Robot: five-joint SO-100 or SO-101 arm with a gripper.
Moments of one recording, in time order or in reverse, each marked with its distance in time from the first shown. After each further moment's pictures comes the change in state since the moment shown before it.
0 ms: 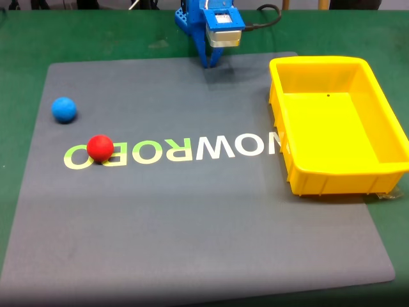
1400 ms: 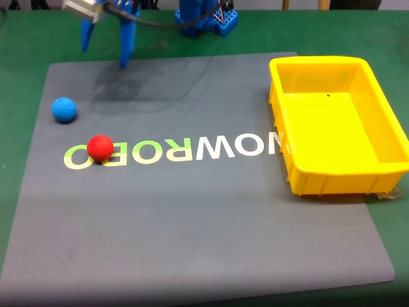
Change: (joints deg) arm 44.0 -73.7 -46.8 -46.7 -16.1
